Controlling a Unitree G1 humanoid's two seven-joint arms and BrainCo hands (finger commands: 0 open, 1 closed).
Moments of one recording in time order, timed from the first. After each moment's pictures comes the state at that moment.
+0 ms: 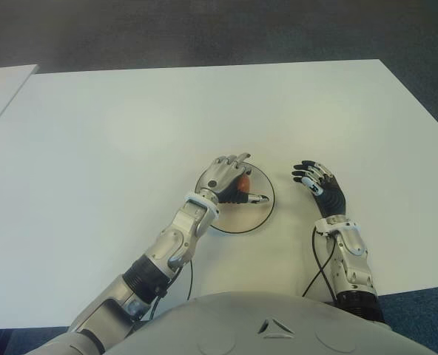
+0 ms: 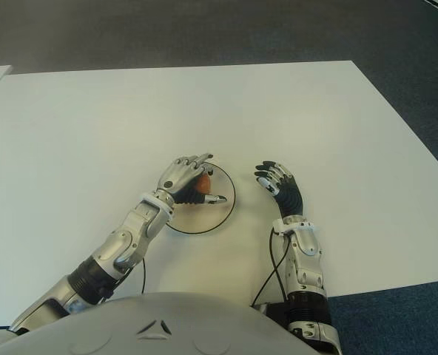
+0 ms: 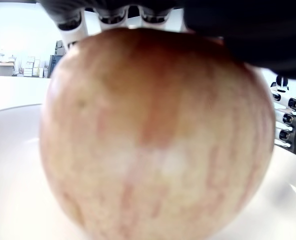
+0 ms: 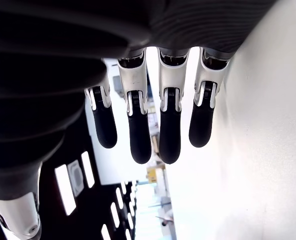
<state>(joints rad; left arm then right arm) -0.09 0.24 -0.64 -0.04 1.09 0.15 0.00 0.16 -0.12 -0.14 0.20 0.25 -0.19 0.26</state>
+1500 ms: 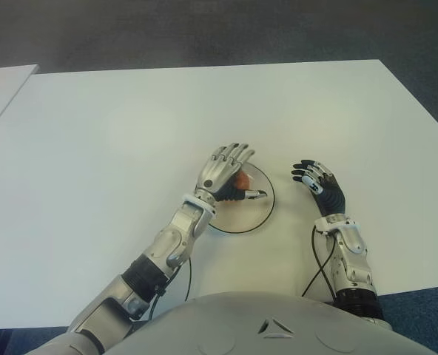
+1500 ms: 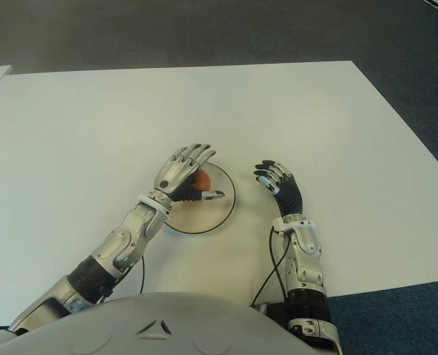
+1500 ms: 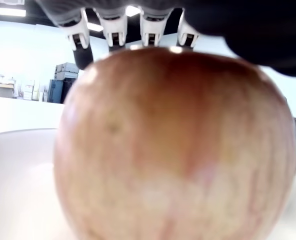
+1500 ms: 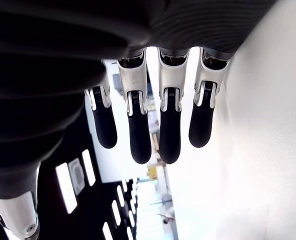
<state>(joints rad) -0.08 0.24 -0.62 0.03 1.08 0.11 0.21 0.14 -0.12 -0.14 0.22 0.26 -0.20 0.28</state>
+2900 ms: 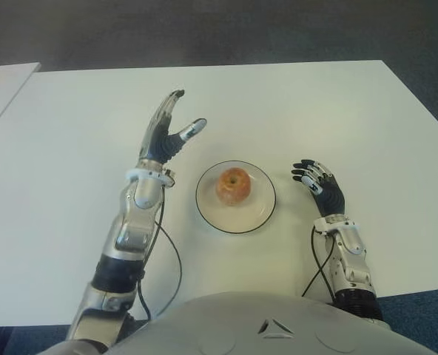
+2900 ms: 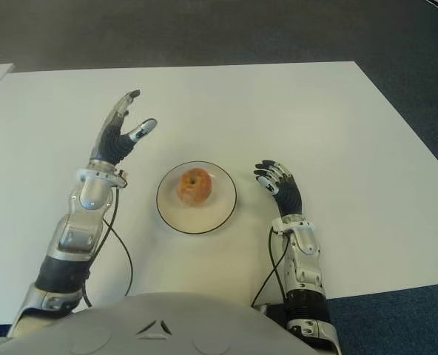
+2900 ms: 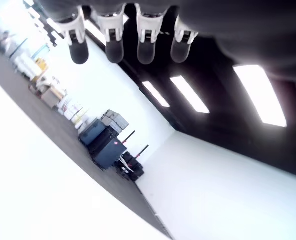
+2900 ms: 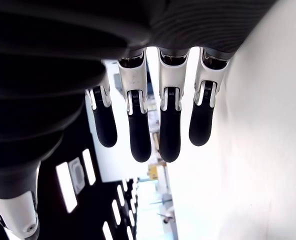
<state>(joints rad) 0.01 0.17 -0.08 -0.23 0.33 0.08 0.03 0.14 -0.11 -0.14 0.20 0.26 -0.22 0.28</state>
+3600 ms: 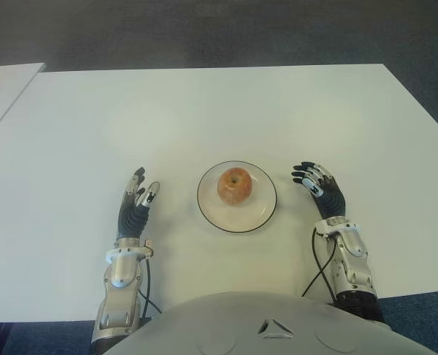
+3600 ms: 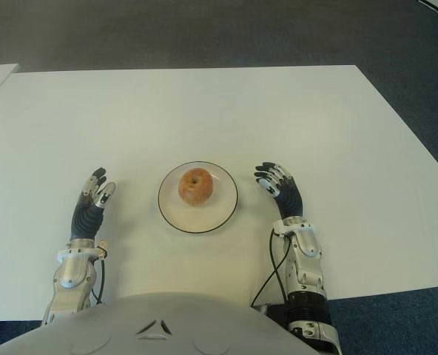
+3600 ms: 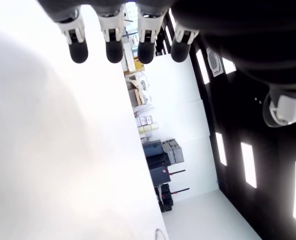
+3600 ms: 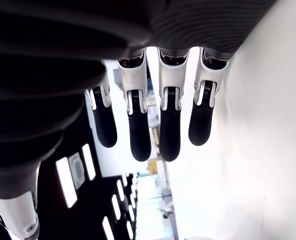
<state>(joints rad) 0.46 0.06 0.06 -0.08 0.18 -0.27 0.10 0.16 -0.12 -0.15 0.23 0.26 -0.21 0.30</state>
